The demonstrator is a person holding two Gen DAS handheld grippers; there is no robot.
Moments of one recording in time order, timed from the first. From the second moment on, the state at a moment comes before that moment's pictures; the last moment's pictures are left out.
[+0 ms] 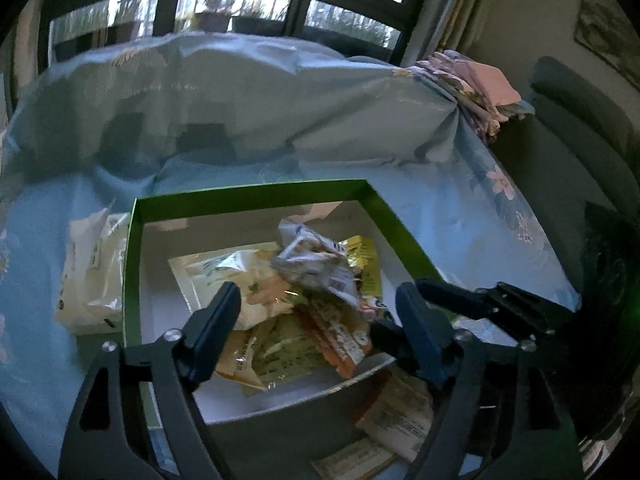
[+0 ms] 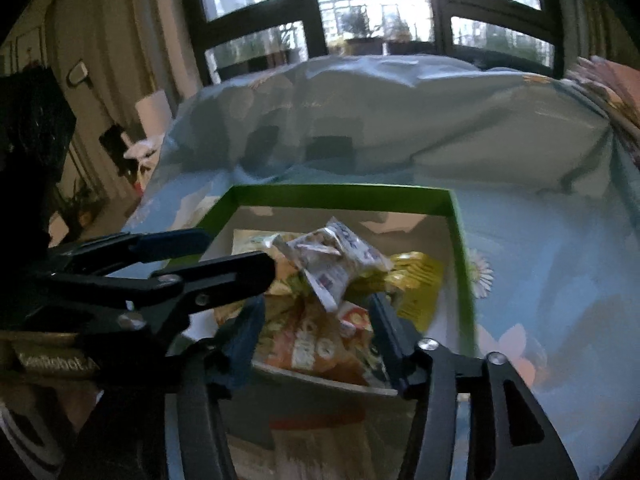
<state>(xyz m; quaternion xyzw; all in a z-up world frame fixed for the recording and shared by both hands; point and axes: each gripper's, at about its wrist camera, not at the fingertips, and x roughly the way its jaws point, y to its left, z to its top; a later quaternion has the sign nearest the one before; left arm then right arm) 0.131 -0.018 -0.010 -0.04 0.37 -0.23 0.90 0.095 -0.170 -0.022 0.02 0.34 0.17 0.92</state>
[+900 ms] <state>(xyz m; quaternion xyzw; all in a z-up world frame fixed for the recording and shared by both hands) 0.070 -0.038 -0.078 -0.18 0.55 -0.33 0.75 -0.004 -0.245 -0.091 0.11 0.42 0.20 0.88</state>
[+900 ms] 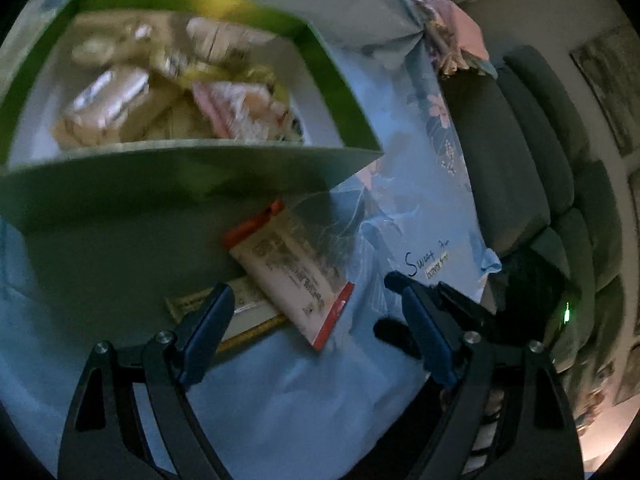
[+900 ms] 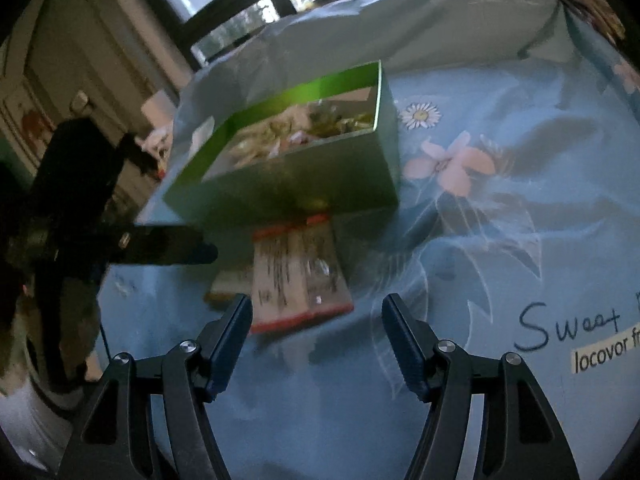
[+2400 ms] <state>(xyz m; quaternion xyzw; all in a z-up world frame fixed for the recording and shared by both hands) 0.110 -0.042 -0.117 -0.22 0.58 -0.32 0.72 0.048 -0.262 -0.137 0.20 0.45 0.28 0.82</state>
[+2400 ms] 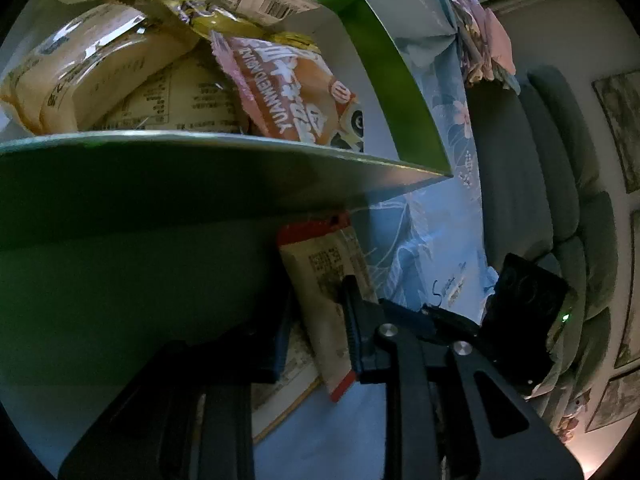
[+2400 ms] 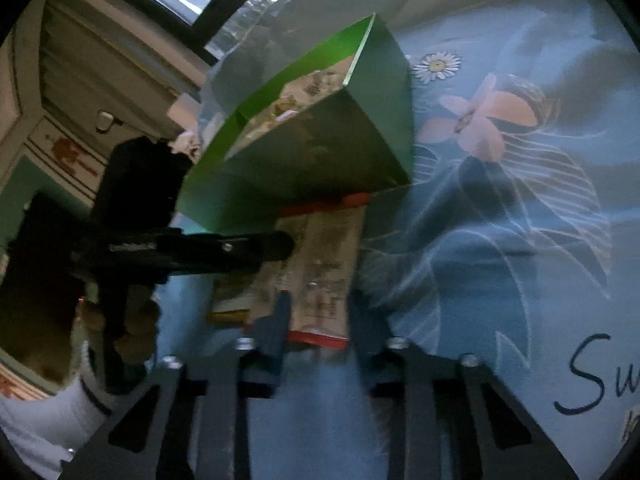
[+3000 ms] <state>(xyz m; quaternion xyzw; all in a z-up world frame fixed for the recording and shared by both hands) 0.087 -0.044 -0.071 -0.19 0.52 -0.35 0.76 0.010 -0.267 -0.093 0.18 0.39 0.26 0.86</state>
